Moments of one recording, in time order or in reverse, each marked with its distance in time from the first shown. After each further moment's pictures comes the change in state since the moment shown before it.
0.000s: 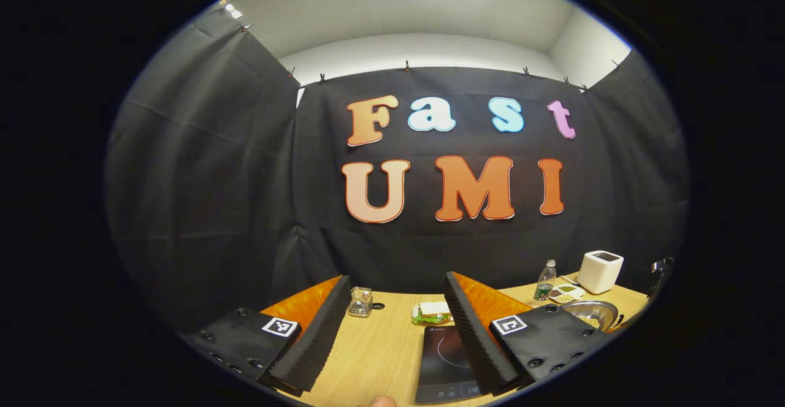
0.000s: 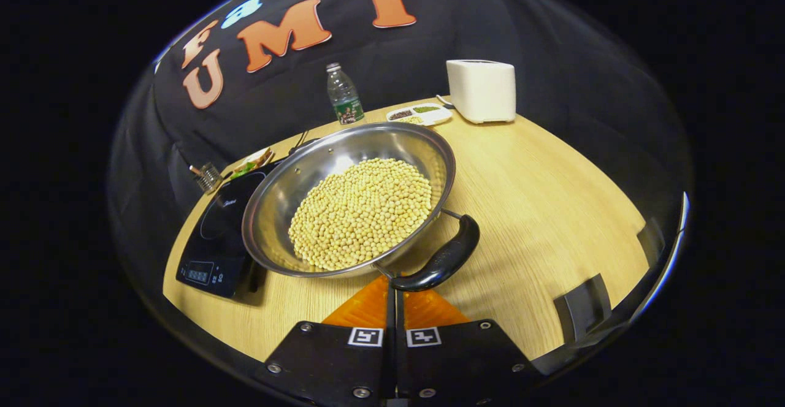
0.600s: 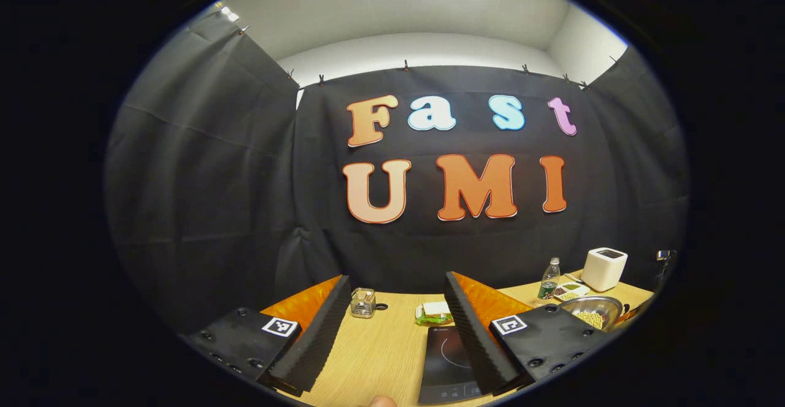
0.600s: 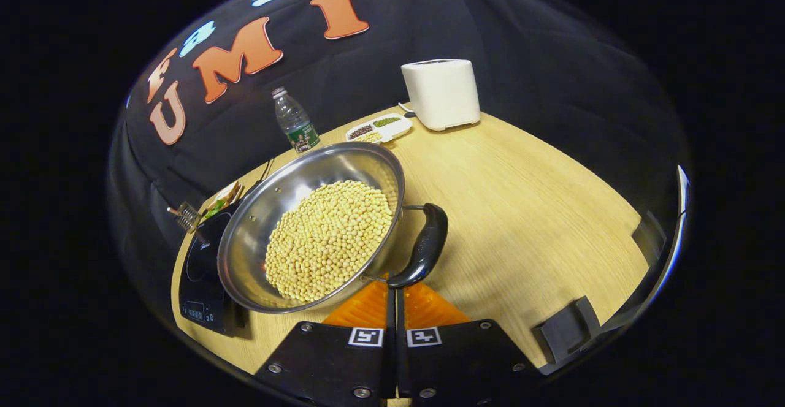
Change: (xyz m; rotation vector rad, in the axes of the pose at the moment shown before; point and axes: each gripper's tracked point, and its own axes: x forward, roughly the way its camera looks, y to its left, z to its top) left arm 0.004 0.001 -0.002 0.018 0.000 0.015; right arm 0.026 -0.043 0.040 0.110 -0.041 -0.092
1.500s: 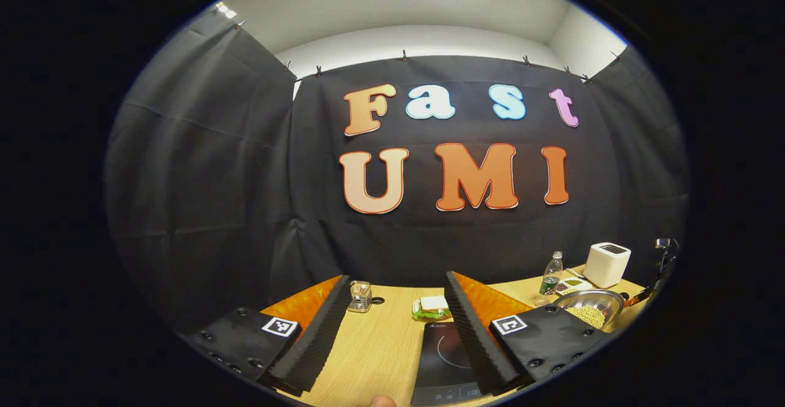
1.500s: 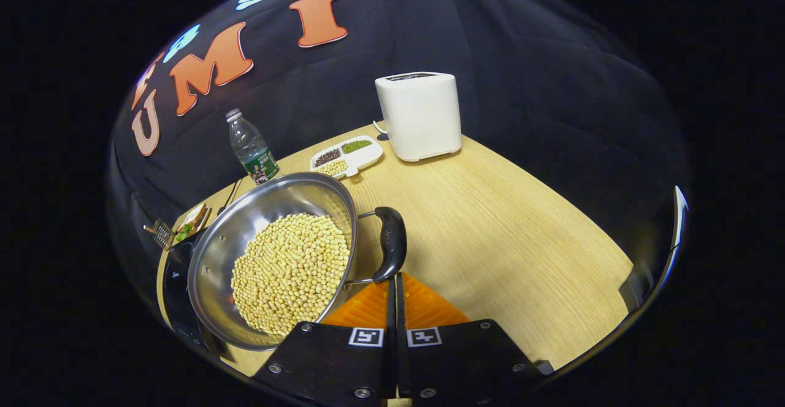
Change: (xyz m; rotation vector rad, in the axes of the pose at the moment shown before) left arm 0.020 -0.018 -0.023 0.000 0.043 -0.002; right arm 0.052 -0.036 0.064 -0.022 -0.057 -0.097
